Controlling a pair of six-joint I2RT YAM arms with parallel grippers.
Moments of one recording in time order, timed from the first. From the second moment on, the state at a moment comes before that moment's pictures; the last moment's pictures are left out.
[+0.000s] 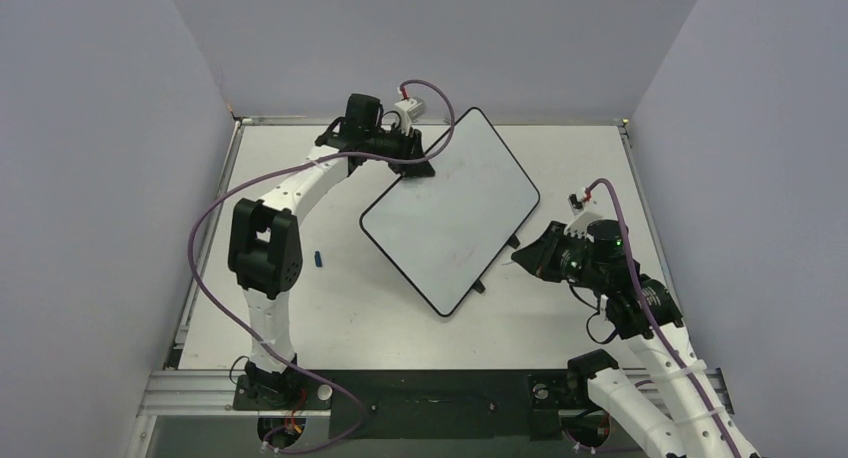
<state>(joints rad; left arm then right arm) -0.39 2.00 1.71 -0.33 0.78 -0.02 0.33 0.68 0.82 -0.67 -0.29 0.59</state>
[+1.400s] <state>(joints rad) -0.41 1.99 1.81 -0.57 0.71 -0.04 0.81 1.17 0.64 0.43 -0.11 0.54</state>
